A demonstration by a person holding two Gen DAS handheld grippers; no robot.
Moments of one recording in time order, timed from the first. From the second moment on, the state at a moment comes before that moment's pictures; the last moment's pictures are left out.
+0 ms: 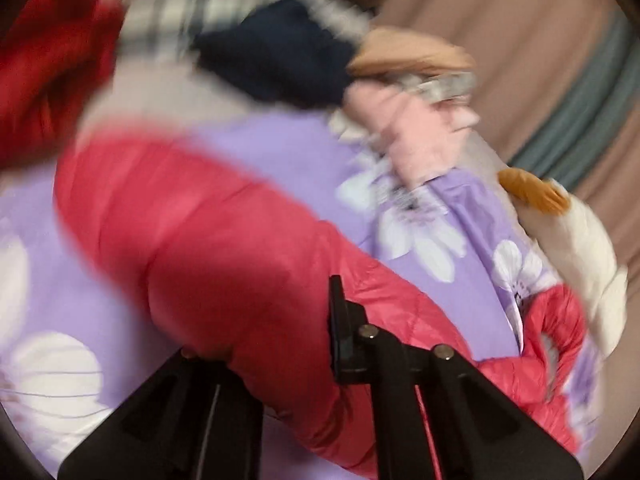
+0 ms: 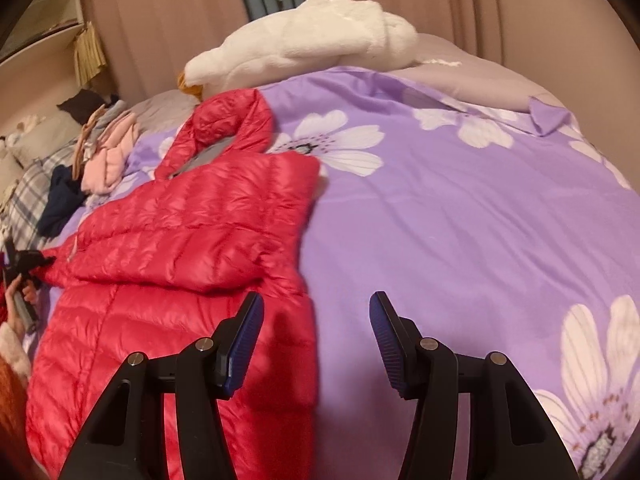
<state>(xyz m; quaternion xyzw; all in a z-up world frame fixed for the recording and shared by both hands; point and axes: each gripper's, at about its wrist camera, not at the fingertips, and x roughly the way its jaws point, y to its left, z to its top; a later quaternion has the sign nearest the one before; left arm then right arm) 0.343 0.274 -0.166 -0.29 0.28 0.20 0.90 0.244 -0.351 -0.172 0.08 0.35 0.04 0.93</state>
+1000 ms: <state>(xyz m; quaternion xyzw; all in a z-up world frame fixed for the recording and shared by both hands) 0.322 -0.070 -0.169 0.22 0.37 -0.01 0.90 0.254 -0.365 -0.180 0.22 0.38 0.09 0.90</state>
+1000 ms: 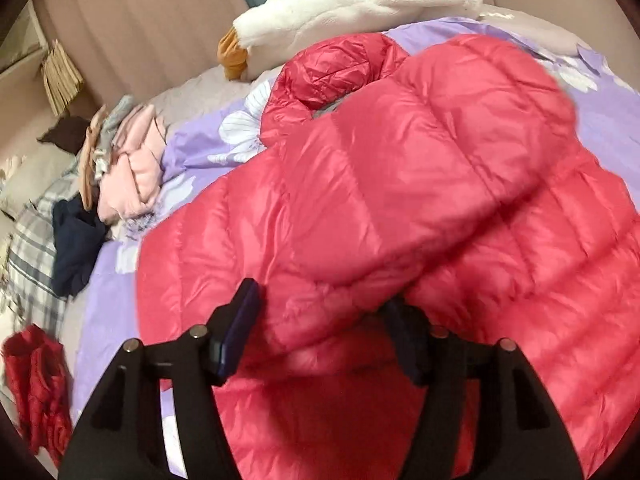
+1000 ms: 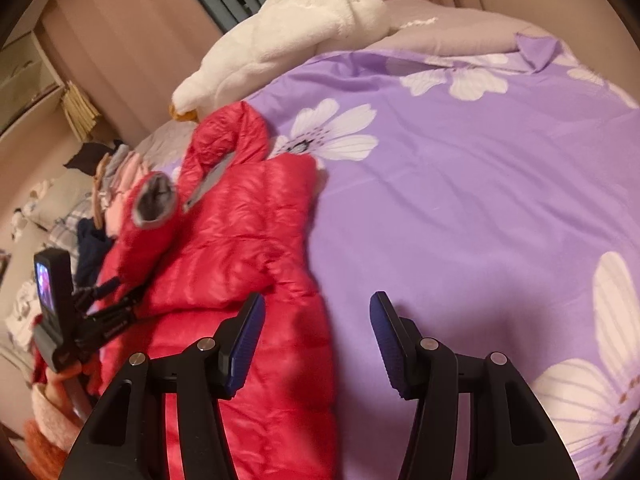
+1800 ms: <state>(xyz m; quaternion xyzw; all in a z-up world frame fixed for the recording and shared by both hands) 0.333 0.080 -0.203 -0.36 0.46 -0.14 0.80 0.372 -0.228 -0.164 0.30 0.40 0.22 0.84</state>
